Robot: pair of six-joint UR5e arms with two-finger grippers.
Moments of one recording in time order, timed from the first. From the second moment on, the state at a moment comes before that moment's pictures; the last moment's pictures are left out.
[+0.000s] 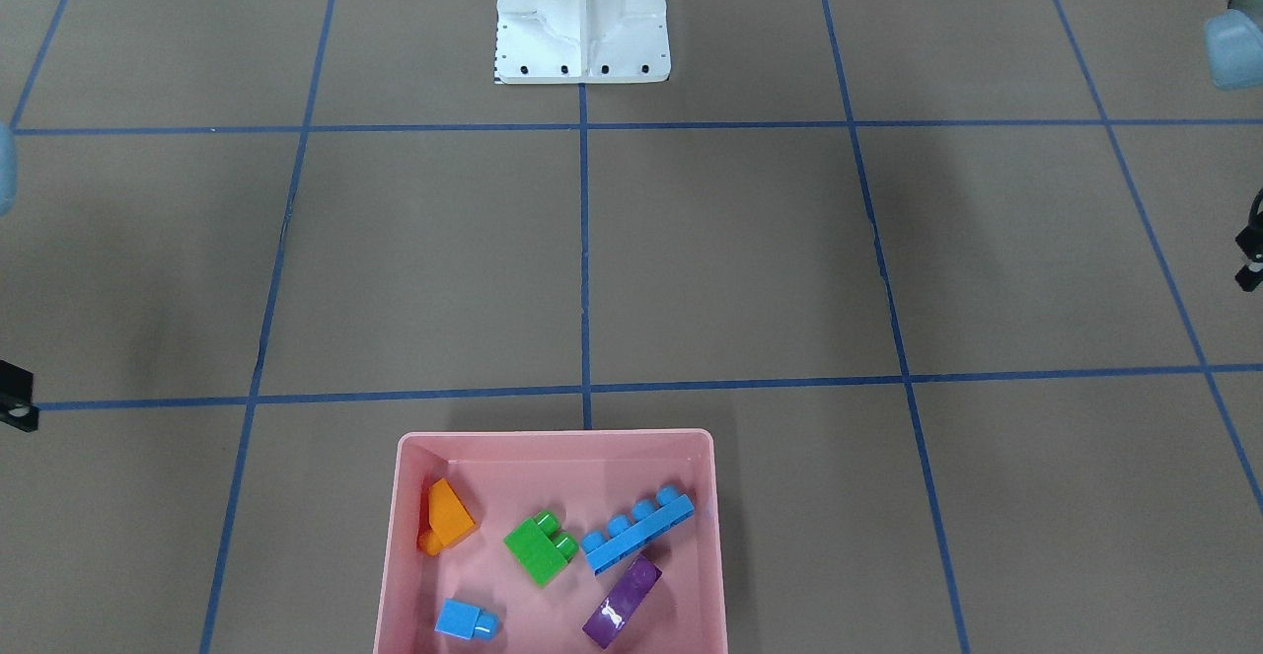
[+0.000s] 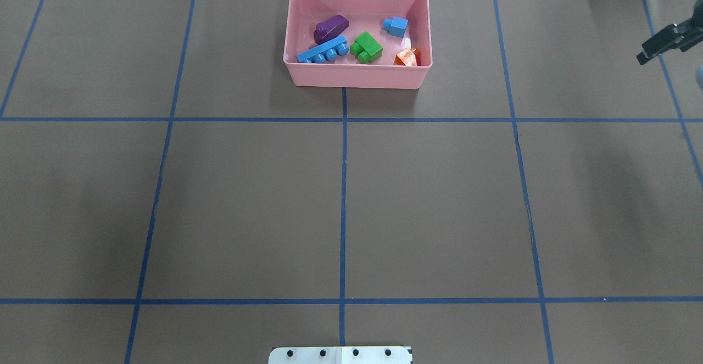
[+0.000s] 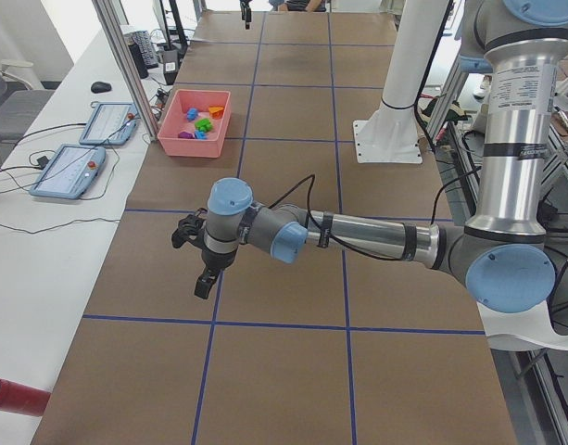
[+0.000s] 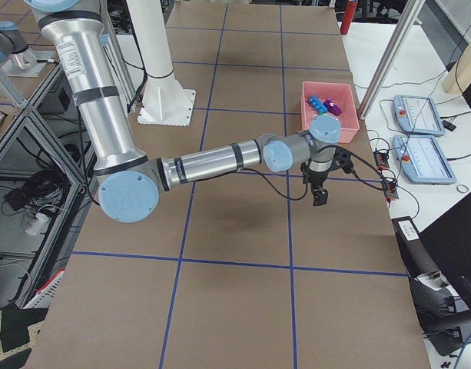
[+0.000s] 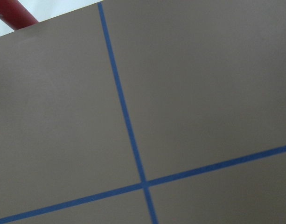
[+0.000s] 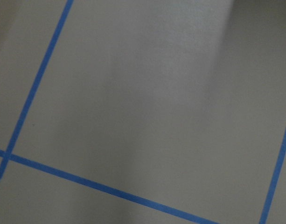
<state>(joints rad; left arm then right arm) -1.48 -1.58 -1.66 -1.83 -2.16 0.05 1.33 -1.34 1.54 -1.39 2.28 0.12</state>
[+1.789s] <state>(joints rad) -1.54 -1.58 -1.68 -1.60 -2.31 0.02 1.57 -1.70 1.65 -1.42 2.42 0.09</state>
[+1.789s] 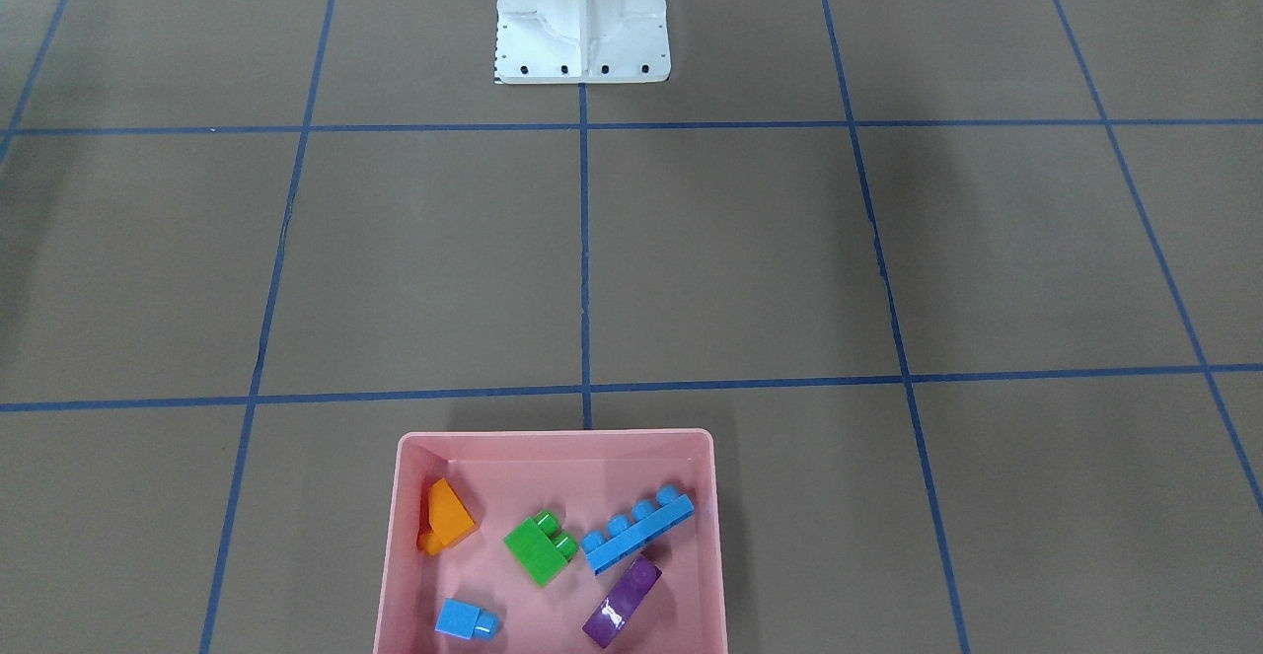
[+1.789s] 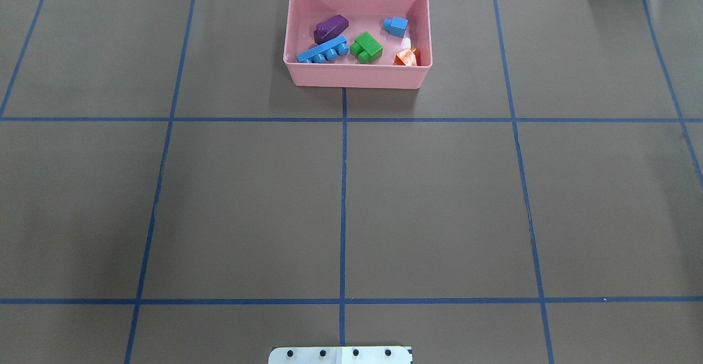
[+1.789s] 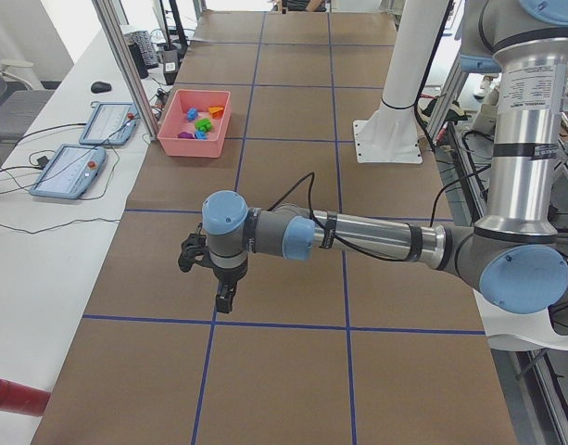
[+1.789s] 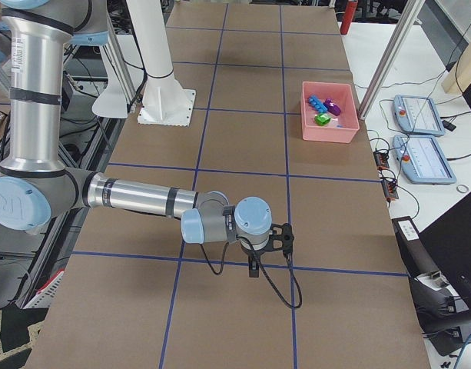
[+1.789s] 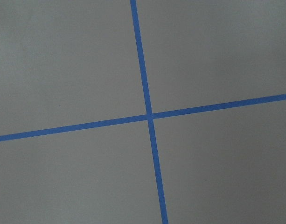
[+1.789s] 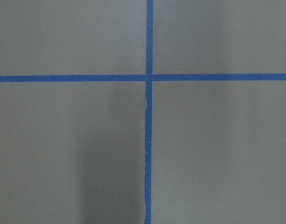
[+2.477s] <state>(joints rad) -1.54 -1.58 -1.68 -1.60 -2.31 0.02 1.59 -1.71 1.80 -1.71 2.39 -0.12</state>
